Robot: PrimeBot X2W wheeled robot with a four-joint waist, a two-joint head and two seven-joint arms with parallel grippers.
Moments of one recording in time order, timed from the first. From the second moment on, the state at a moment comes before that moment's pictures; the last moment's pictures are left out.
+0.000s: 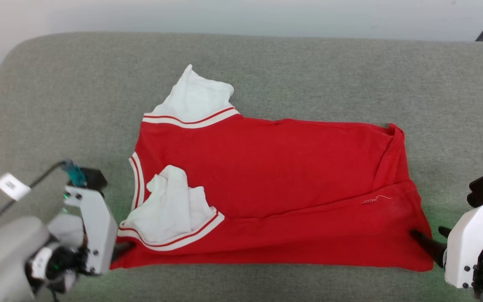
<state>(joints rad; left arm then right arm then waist) -0.78 0.92 -1.17 0.21 -1.36 0.17 0.62 -0.13 -0.25 -0.07 -0.14 0.47 0.13 1.03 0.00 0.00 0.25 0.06</state>
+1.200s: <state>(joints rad) -1.29 0.79 -1.01 0.75 -1.11 -0.06 0.36 -0.34 -0.14 0.09 -0.11 0.33 0.13 0.09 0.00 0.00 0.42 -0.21</state>
